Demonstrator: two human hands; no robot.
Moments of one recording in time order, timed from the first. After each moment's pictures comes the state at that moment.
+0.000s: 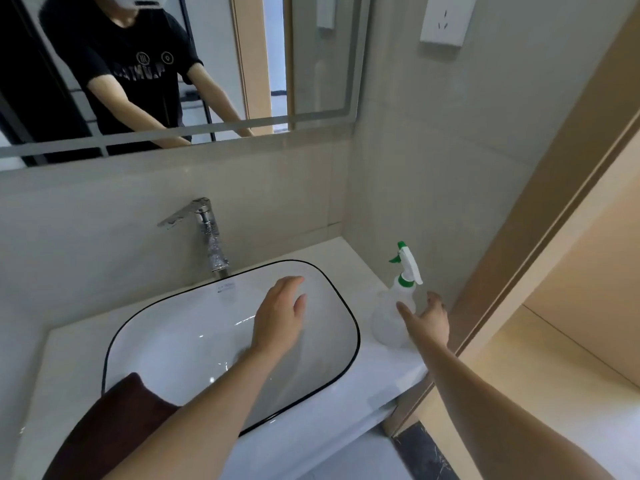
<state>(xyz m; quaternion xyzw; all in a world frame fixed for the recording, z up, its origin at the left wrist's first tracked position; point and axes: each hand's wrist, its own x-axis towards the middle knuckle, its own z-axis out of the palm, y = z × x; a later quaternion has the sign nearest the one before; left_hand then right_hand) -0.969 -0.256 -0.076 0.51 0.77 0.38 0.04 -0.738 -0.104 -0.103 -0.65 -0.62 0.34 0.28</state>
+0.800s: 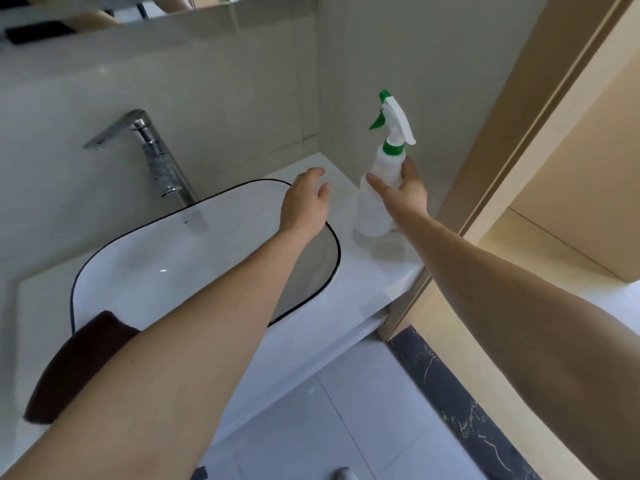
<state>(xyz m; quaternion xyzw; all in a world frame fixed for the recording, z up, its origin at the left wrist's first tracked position) -0.917 -0.166 -0.066 0.48 0.77 0.38 0.17 -0.759 -0.074 -0.074 -0.53 -0.64 0.42 0.38</state>
